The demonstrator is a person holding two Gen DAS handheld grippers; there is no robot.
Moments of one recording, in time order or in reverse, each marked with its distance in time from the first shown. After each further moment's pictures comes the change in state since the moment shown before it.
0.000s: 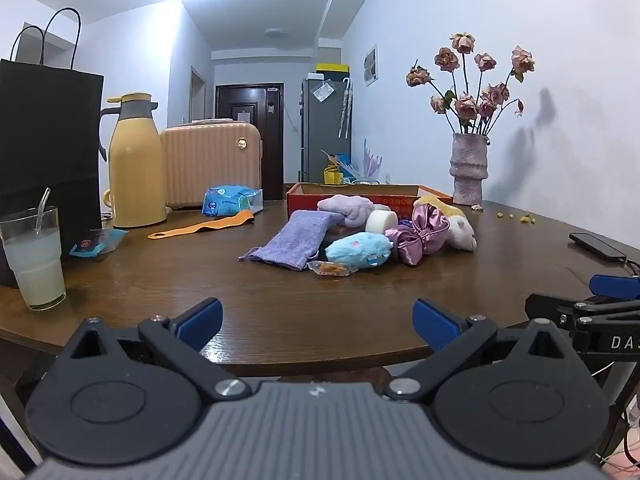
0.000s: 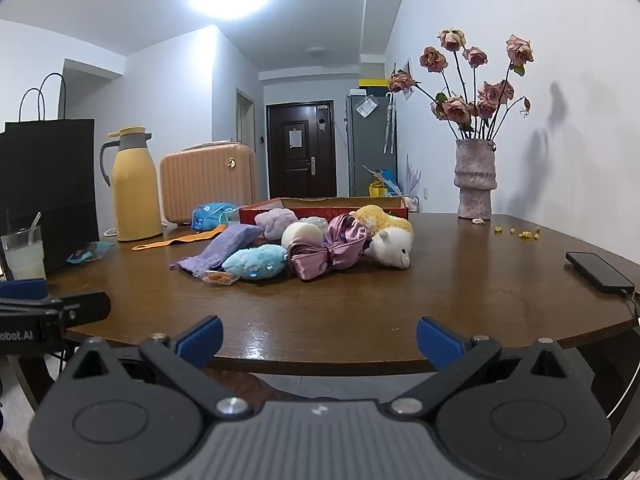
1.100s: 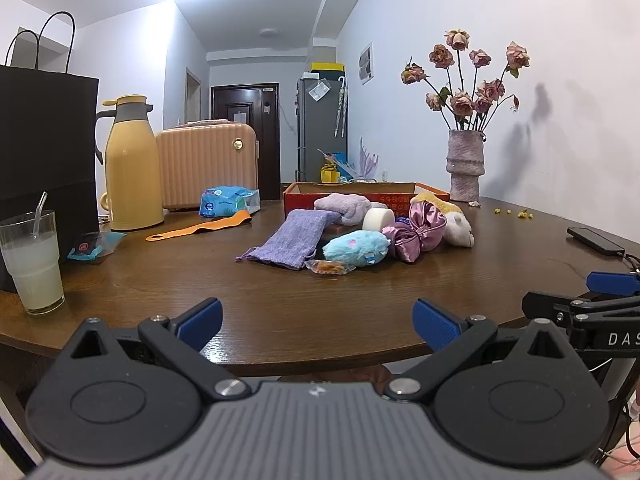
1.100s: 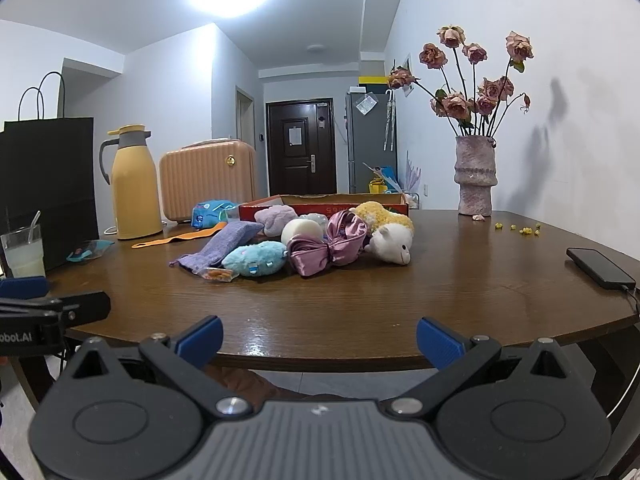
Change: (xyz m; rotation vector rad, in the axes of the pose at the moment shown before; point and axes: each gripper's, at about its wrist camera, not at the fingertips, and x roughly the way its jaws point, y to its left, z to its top) left arm 0.004 -0.006 -0.002 0.032 0.012 -0.012; right arm 0.000 0.001 -0.002 0.001 -0.021 0.002
